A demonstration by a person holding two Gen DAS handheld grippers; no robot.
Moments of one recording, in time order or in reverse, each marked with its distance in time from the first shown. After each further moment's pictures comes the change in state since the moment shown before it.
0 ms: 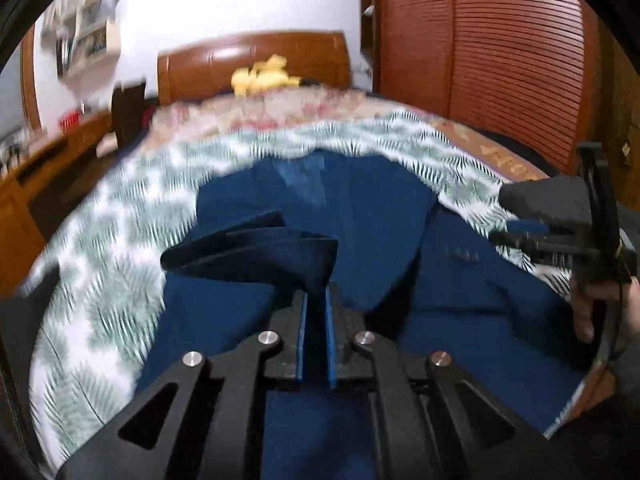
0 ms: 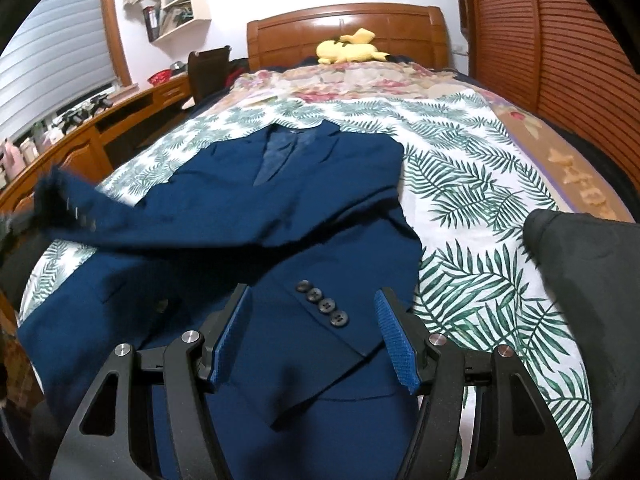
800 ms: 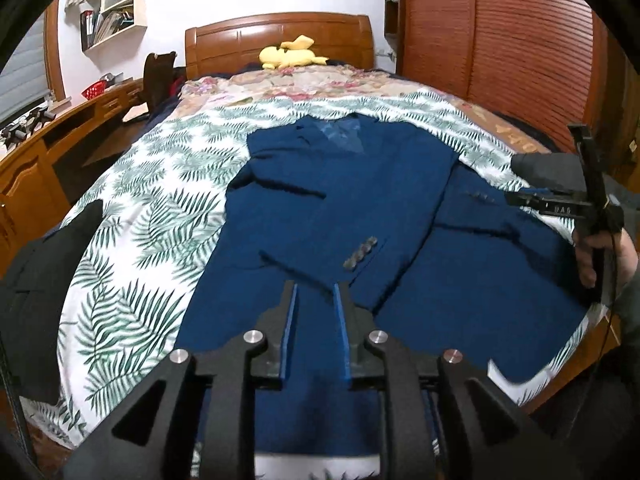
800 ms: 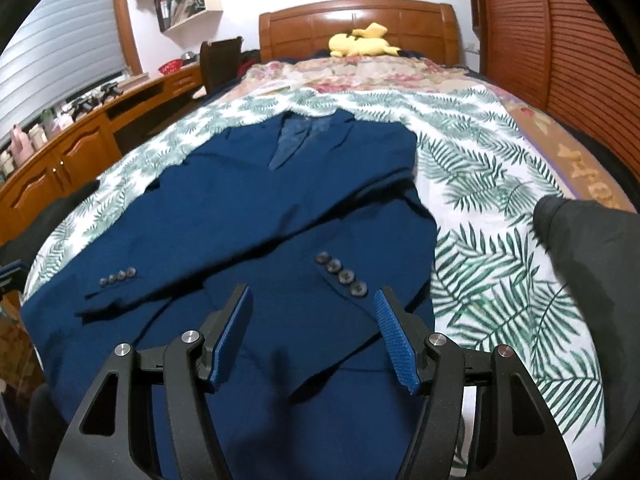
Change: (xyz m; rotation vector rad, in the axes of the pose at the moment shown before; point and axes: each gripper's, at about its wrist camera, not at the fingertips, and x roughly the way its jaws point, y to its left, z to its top) left arm -0.059 0.045 -0.072 -0.018 0.053 0.067; right arm 0.001 0.011 -0.026 -0.042 0.044 0.014
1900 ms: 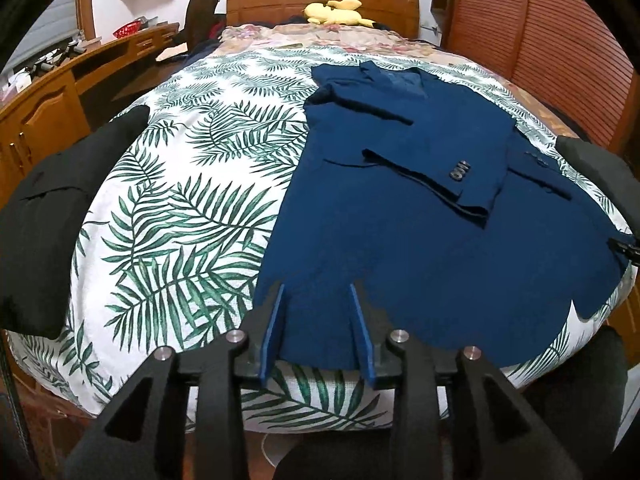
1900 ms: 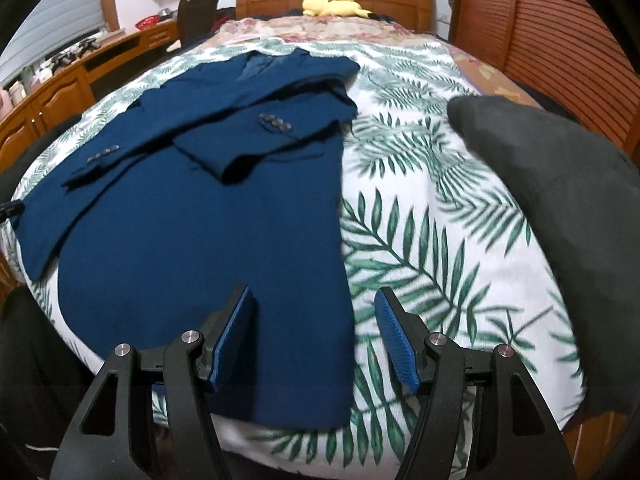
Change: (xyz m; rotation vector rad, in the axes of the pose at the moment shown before) left arm 0.014 0.085 -0.070 -0.129 0.134 0.051; right arm -0.077 -0.033 -0.110 -0.003 0.139 -0.124
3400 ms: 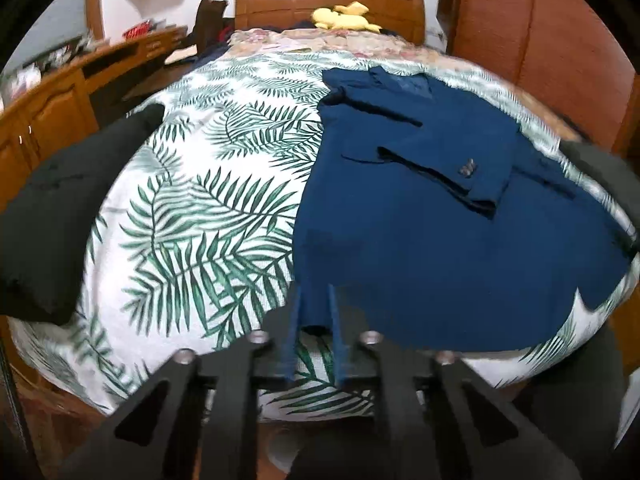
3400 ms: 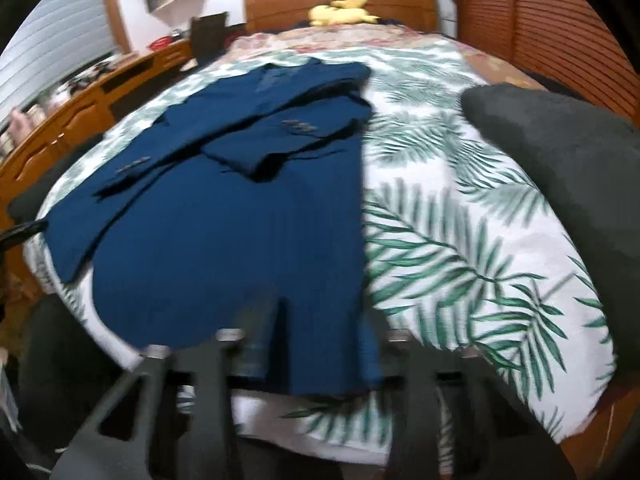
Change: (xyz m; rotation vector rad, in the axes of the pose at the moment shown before) left arm -0.011 0.006 -0.011 0.021 -0.022 0.029; right arm -0.019 0.014 -0.010 0.001 -0.077 0.080
